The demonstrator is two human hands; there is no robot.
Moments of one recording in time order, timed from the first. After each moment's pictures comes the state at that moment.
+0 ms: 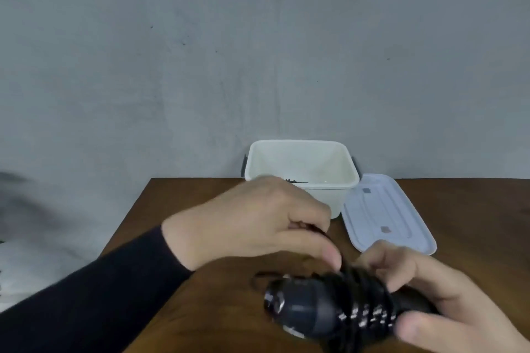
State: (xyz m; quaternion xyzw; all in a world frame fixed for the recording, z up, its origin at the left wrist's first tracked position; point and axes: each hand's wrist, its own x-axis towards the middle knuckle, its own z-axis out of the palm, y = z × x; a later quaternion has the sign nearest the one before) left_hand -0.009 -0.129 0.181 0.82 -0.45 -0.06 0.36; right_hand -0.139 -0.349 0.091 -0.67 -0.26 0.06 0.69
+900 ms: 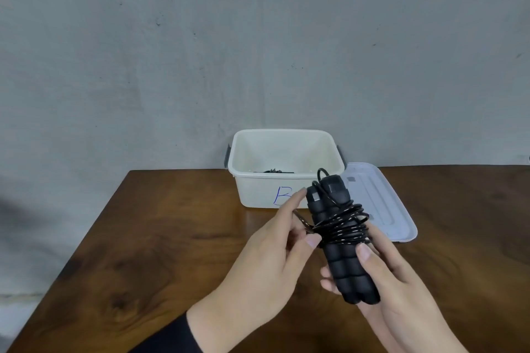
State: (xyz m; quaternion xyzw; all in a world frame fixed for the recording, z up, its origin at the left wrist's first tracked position) left_hand -0.086 -0.143 0.068 0.84 -0.25 0.05 0.48; right_hand -0.129 -0.315 0.049 -0.51 0.05 0.01 0.86
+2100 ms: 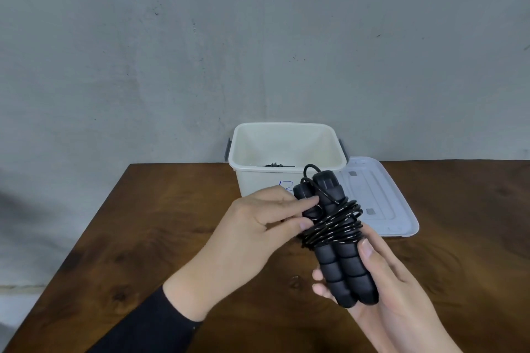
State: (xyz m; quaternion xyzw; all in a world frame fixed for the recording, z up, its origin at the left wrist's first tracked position) left_hand -0.059 -0.124 0.075 0.77 -0.31 0.07 0.56; right_hand -0.131 -0.306 0.049 -0.46 0.05 0.05 0.89
